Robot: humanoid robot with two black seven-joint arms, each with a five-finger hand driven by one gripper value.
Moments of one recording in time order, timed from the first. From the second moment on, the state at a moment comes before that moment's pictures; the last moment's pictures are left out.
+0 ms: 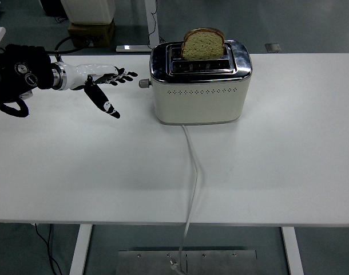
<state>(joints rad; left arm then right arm) -1.35 0.53 0.10 -0.91 0.74 -0.33 -0.08 0.01 0.00 0.42 0.10 -0.35 0.07 0.09</state>
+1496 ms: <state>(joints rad) -1.27 0.45 0.09 -0.87 0.73 -0.30 -0.08 0.01 0.00 0.42 0.10 -0.35 0.07 0.09</state>
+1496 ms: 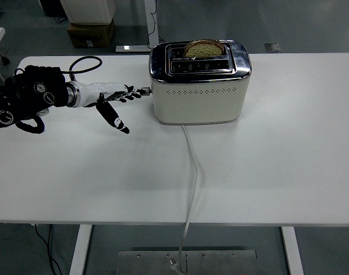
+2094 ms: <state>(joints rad) -1.23 0.43 0.09 -0.82 0.72 -0.29 -0.08 0.01 0.00 0.42 0.10 -0.35 0.07 0.09</state>
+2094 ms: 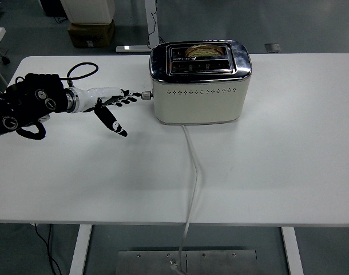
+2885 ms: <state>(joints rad) -1.32 0.61 0.08 -0.81 0.57 -0.28 -0.09 0.01 0.00 0.42 0.10 -0.35 0.07 0.09</state>
